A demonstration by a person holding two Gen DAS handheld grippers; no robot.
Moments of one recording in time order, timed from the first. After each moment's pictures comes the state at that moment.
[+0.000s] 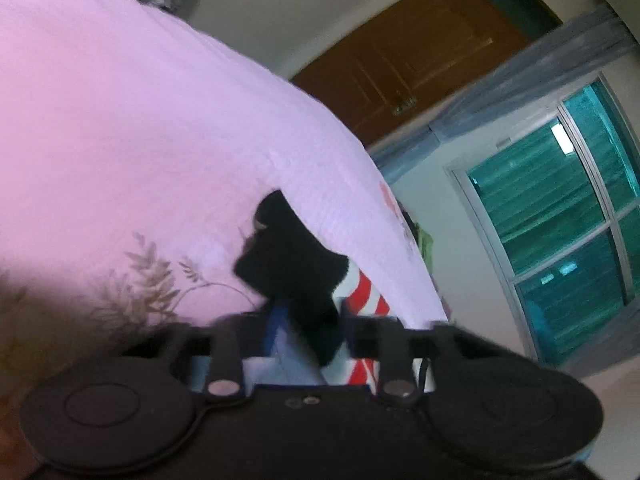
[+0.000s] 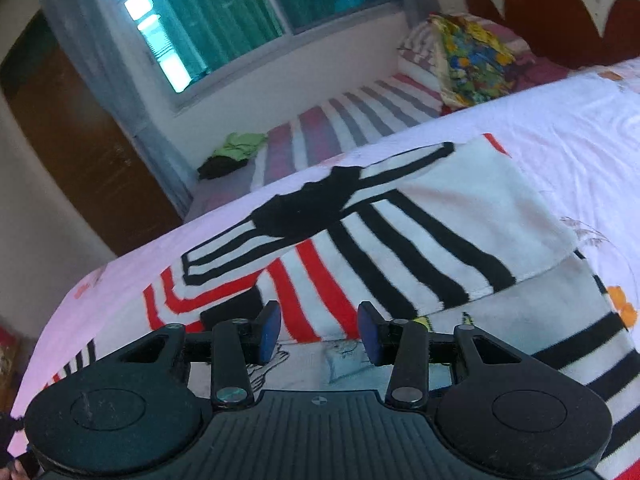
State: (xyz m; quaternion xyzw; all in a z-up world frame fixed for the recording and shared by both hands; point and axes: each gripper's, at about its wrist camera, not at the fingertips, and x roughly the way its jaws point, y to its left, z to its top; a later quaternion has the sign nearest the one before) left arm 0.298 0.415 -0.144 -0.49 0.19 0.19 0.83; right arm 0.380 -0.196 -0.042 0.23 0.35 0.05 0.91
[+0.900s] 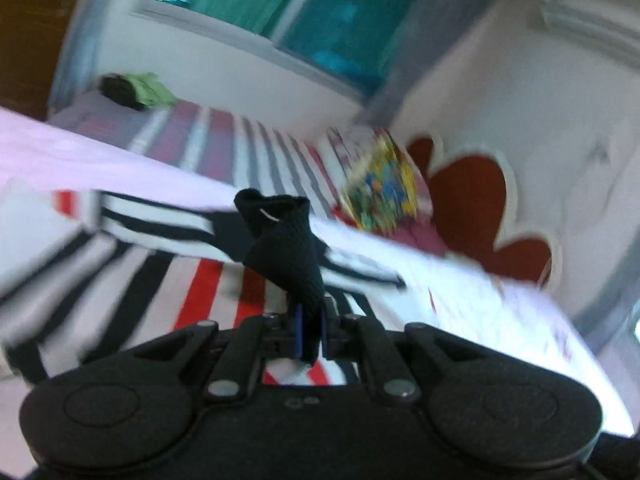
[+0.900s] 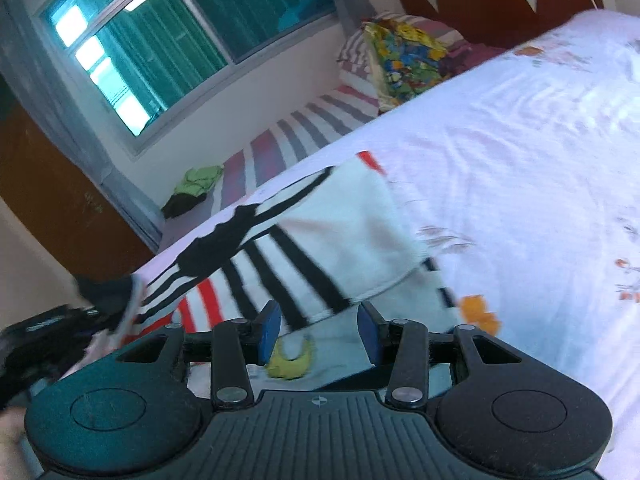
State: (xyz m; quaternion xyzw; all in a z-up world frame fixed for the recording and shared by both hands) left arm 0.478 -0.003 -0.076 -0.18 0.31 -0.19 0.91; right arm 0.340 -0.326 -0.052 0.30 0.33 0.01 0.89
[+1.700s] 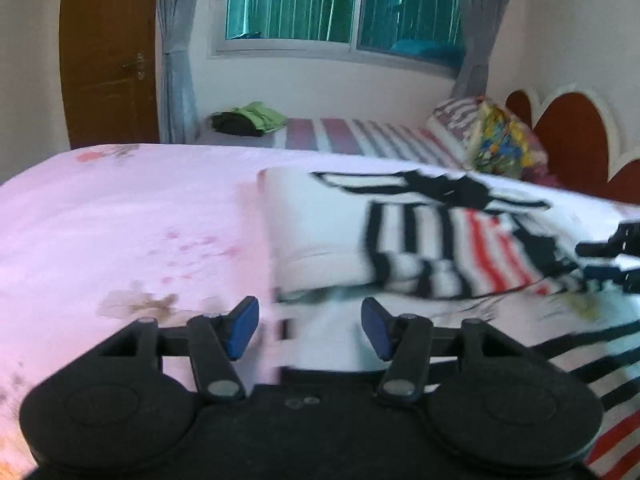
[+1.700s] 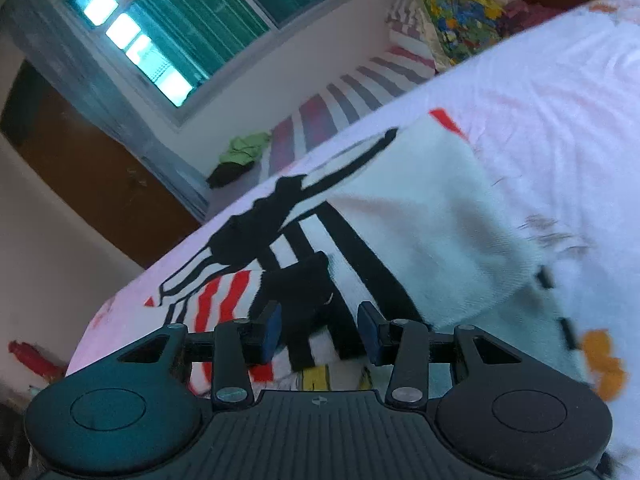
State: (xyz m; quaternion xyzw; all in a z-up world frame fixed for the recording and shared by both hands) left arm 0.377 0.115 -0.096 -0.01 0.32 0.00 0.95; right arm 0.419 -0.296 -0.089 0.32 0.37 0.10 0.87
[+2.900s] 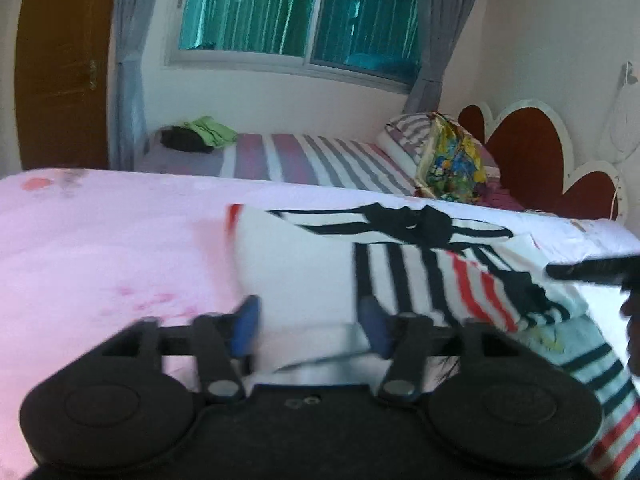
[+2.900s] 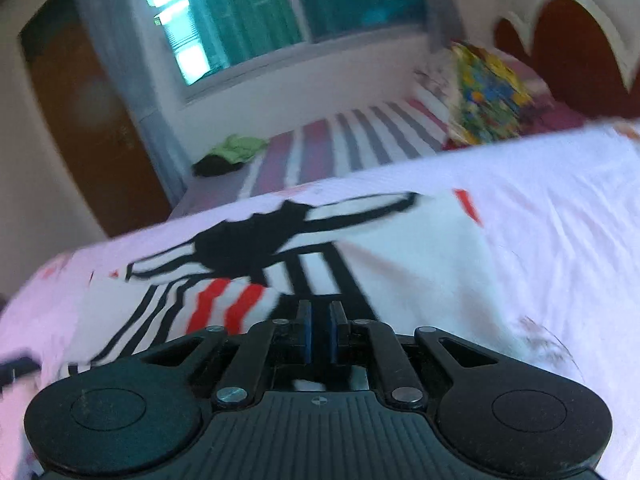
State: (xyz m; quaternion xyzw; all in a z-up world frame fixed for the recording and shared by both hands) left arm 0.416 0.120 -0.085 -0.05 0.30 -0.10 0.95; right arm 0.429 -0.245 -0.064 0.12 0.34 0.10 0.93
